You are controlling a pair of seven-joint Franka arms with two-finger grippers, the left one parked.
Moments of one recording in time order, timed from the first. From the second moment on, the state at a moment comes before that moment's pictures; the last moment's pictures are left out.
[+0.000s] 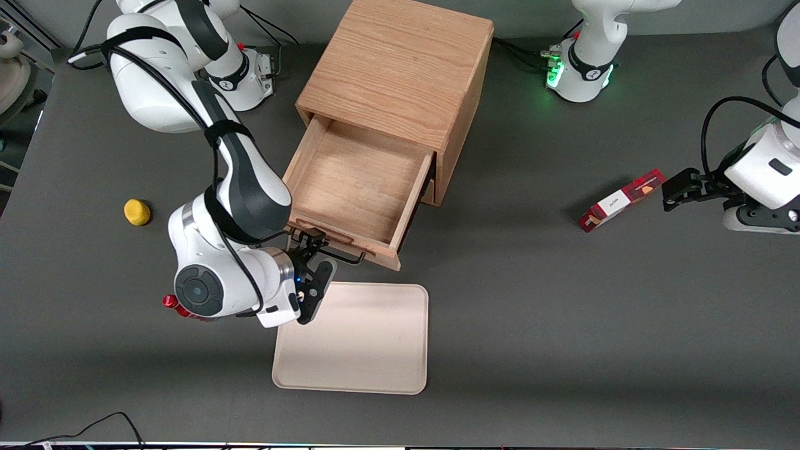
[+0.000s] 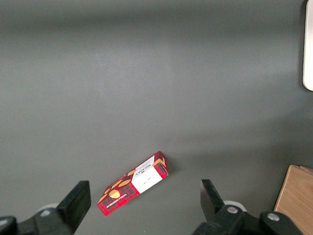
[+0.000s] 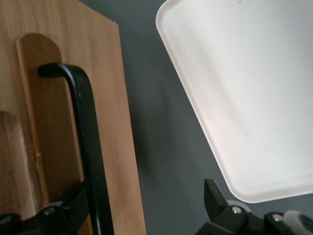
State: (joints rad) arm 0.29 0.87 0.15 -0.89 0.20 1.48 -0.66
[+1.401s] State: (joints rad) arm 0.30 0.52 0.22 -1.48 0.26 1.70 -0.65
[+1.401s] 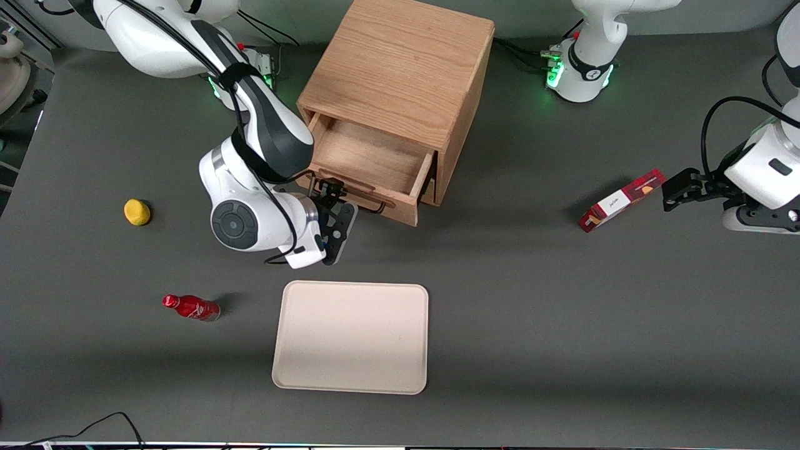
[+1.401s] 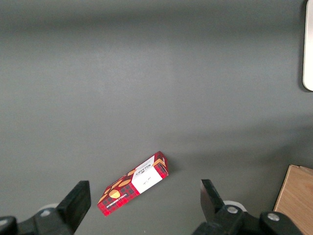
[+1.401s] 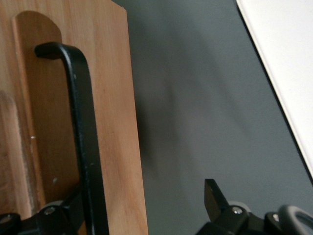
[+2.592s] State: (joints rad) arm 0.30 0.44 0.31 -1.60 0.28 1.75 -0.56
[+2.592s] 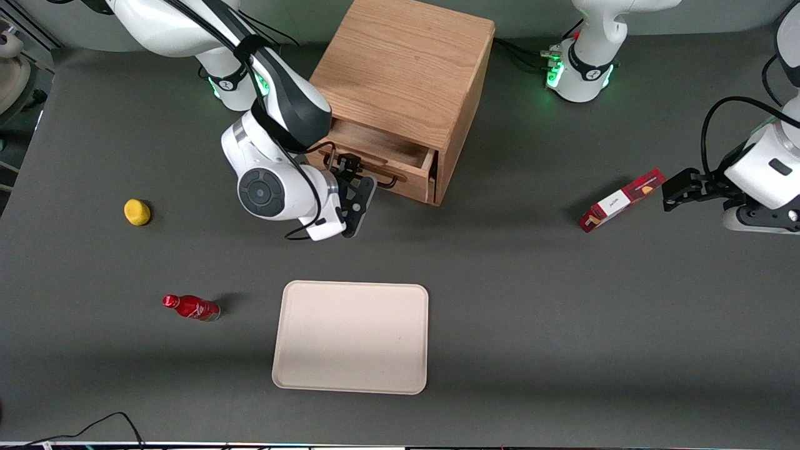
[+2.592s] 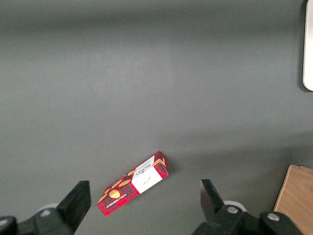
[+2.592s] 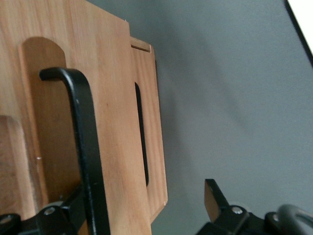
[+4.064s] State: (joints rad) arm 0.29 0.34 0.38 -1.76 0.33 1.87 -0.49
